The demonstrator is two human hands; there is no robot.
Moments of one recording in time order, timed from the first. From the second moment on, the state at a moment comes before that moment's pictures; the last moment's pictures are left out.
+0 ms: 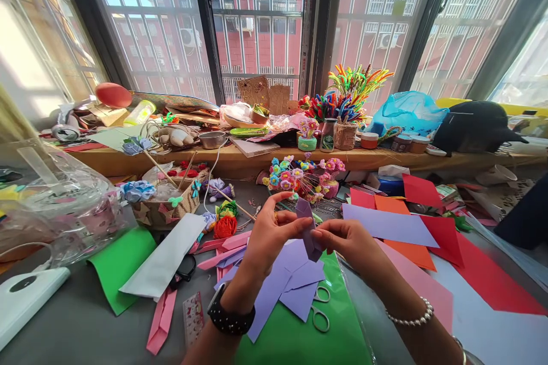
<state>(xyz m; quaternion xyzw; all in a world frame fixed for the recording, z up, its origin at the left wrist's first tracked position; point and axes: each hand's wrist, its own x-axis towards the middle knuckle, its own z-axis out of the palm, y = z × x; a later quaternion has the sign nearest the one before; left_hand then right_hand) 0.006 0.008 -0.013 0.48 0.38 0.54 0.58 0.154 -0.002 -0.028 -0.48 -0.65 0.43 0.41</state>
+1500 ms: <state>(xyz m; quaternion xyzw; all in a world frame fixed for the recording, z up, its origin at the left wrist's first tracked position) 0.009 0.012 -0.021 0.48 0.34 0.55 0.59 0.143 -0.006 -0.034 -0.49 -0.66 0.36 0.45</state>
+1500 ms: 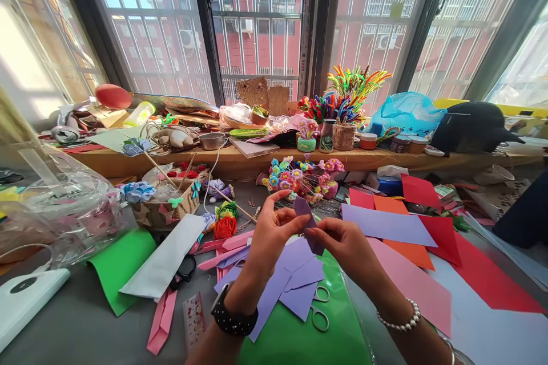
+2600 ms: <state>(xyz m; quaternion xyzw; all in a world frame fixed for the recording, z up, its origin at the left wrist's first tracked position) -0.013 0.016 -0.017 0.77 0.40 0.35 0.36 0.166 -0.004 -0.024 -0.50 -0.79 0.14 0.31</state>
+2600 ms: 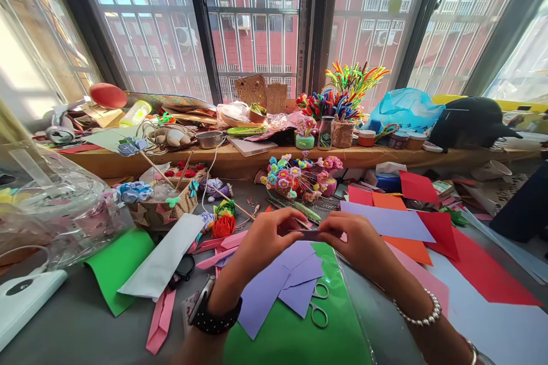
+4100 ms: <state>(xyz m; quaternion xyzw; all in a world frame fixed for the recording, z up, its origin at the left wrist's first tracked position) -0.002 0.004 -0.008 0.64 0.41 0.44 0.47 0.169 -0.009 -0.015 -0.48 -0.69 0.33 0.44</state>
